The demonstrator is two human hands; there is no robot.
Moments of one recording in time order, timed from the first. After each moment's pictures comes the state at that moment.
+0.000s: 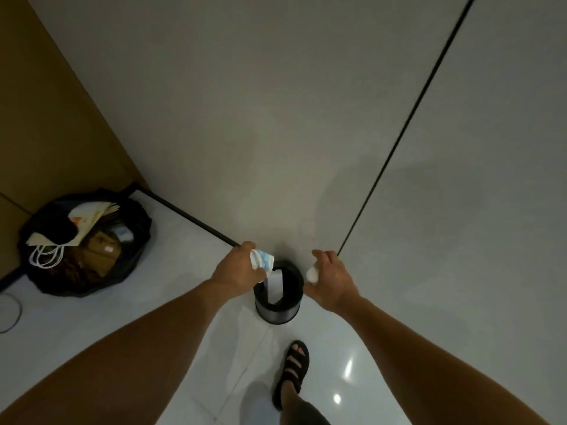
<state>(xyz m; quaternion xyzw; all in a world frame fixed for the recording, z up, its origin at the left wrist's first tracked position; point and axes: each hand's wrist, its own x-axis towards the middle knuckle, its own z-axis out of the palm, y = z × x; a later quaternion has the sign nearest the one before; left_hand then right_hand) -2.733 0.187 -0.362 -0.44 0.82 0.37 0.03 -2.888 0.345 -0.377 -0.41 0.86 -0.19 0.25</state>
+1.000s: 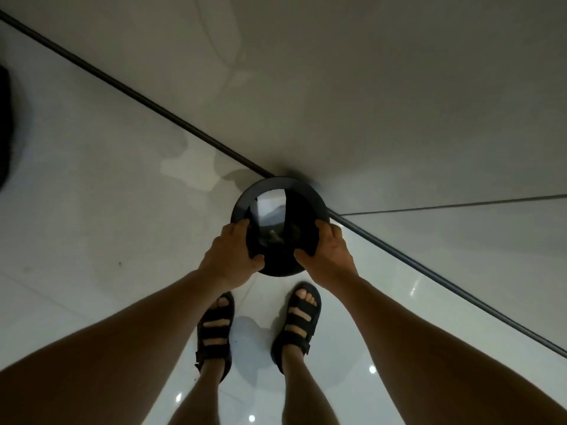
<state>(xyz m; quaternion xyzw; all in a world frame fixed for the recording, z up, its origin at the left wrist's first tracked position) -2.815 0.083 -0.812 -0.42 0.77 0.40 0.27 -2.956 0.226 -0.830 -0.22 0.87 -0.13 0.43</state>
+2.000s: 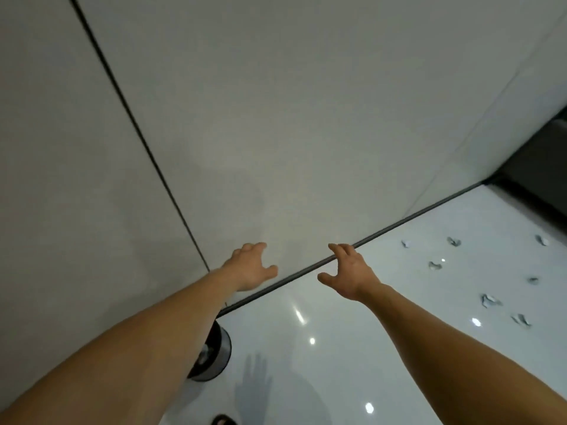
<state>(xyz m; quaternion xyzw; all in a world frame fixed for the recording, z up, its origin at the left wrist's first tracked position) -2.915 0.319 -0.313 0.07 0.93 0.20 0.30 -2.866 0.561 -0.326 0.07 0.96 -0.23 0.16</state>
